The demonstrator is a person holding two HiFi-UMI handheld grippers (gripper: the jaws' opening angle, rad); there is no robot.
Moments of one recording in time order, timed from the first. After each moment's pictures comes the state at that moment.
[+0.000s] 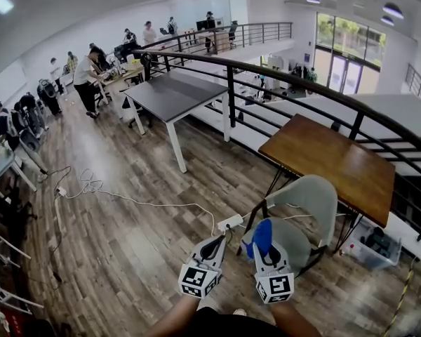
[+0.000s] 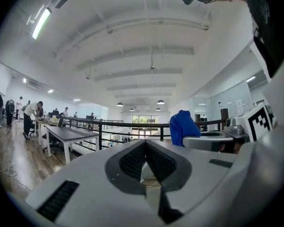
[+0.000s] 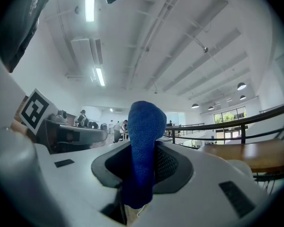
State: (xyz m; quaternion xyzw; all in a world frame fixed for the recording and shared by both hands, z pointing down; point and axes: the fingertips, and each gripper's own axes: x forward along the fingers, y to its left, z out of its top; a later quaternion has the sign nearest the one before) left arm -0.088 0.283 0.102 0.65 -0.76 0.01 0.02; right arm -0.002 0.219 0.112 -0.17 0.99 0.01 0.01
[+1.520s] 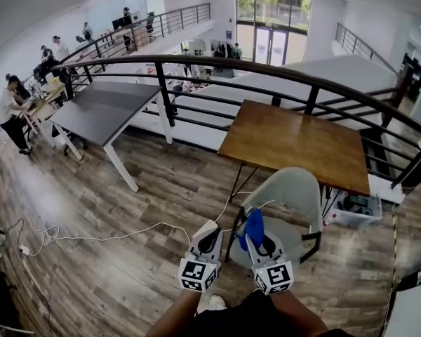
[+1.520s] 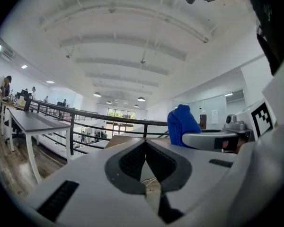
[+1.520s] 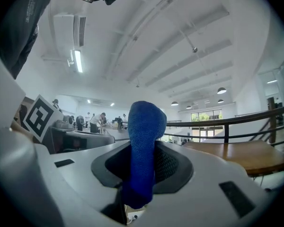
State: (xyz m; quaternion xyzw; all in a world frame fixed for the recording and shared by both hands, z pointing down) left arm -0.224 0.128 0.135 0.77 -0.64 -0.01 0.06; right arm -0.135 0.108 0.129 -0.30 0.95 0.00 -0.02
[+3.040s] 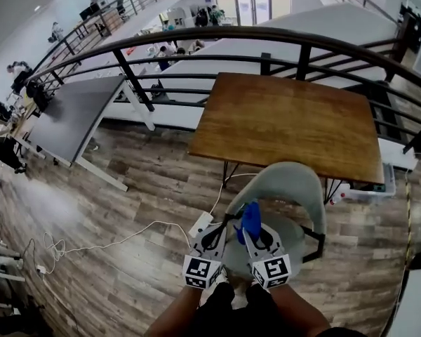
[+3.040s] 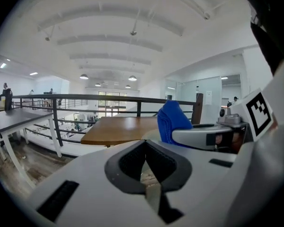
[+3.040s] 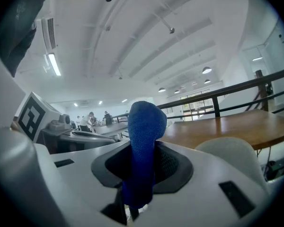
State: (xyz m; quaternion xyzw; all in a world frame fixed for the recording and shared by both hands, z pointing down) left arm -0.168 -0.073 0.236 0.79 -0.59 0.11 0.11; right arm -0.101 -0.090 0.232 -0.34 0.93 -0.11 -0.04
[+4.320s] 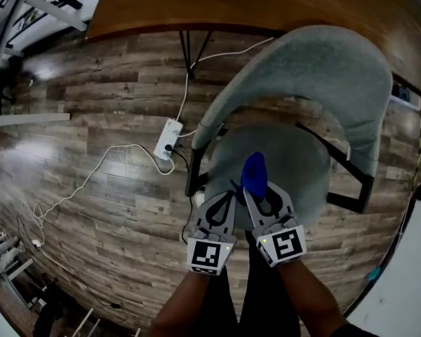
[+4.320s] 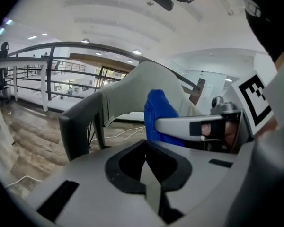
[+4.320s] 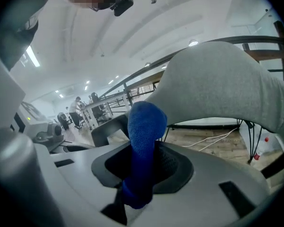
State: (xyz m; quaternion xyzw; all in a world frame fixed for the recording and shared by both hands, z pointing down) left arm -0.124 -0.076 0.575 0.79 -0.53 0.15 0.27; right arm -0.093 -0.108 0.557 -0.36 0.89 -0.22 -0.15
